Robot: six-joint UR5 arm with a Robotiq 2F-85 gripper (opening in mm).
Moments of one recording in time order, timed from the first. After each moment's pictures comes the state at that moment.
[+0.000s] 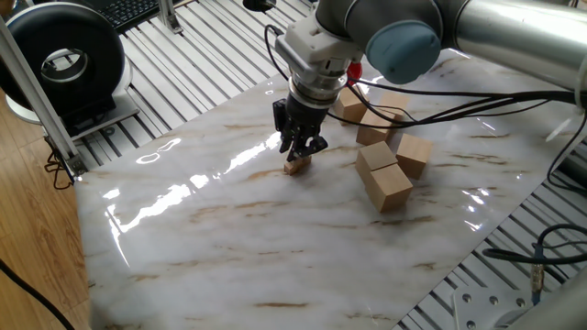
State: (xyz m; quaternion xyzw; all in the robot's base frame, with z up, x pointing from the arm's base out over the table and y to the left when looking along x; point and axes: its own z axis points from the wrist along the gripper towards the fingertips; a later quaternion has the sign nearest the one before) arm 0.526 0.057 0.049 -0.69 0.71 0.03 0.12
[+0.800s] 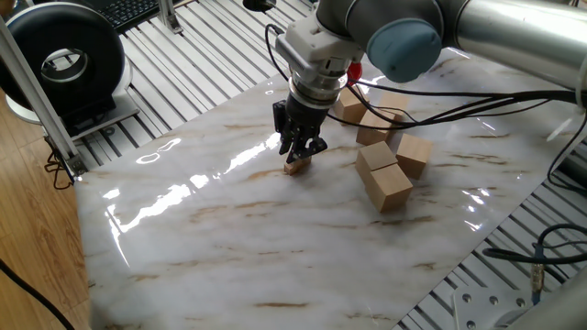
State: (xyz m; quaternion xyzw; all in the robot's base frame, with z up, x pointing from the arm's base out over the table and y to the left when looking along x) arm 0.520 0.063 0.049 -0.68 0.72 0.05 0.12
